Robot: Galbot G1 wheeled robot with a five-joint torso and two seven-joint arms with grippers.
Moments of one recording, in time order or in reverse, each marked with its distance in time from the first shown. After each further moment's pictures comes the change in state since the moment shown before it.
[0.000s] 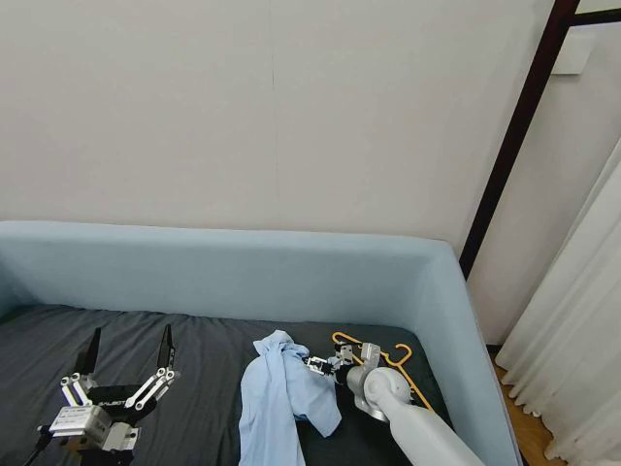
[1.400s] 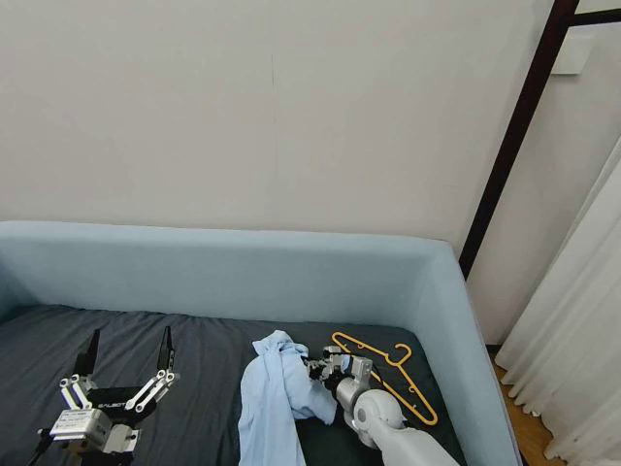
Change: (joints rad) left arm -0.009 0.001 0.003 0.015 -0.016 -0.029 0.010; right arm -0.068 -0.043 -0.068 0.116 -0.220 0.570 -0.355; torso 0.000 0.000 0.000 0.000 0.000
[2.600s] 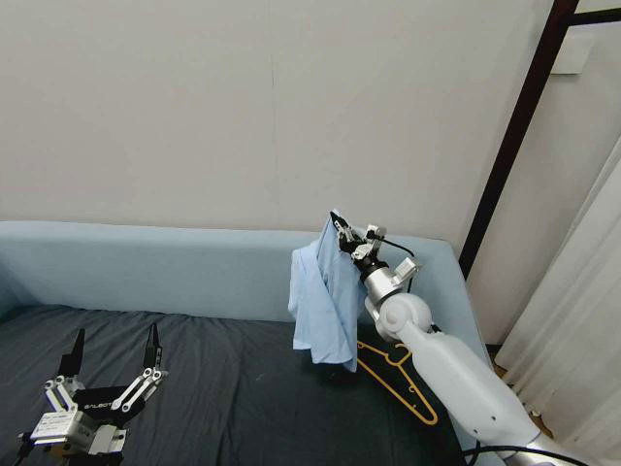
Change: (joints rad) left arm -0.001 0.000 -0.035 -0.004 -0.051 -0.012 -0.005; right arm 0.411 -0.144 -0.007 0.099 0.189 0.141 0.014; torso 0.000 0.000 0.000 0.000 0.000
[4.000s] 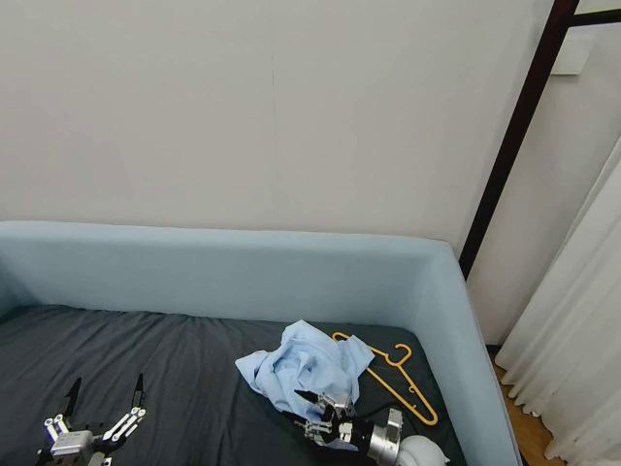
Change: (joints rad) left arm -0.059 0.109 -0.114 0.357 0.097 0.004 -0.012; right arm -0.469 -0.077 -0.160 -0.121 -0.244 0.119 -0.458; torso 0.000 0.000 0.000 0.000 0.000
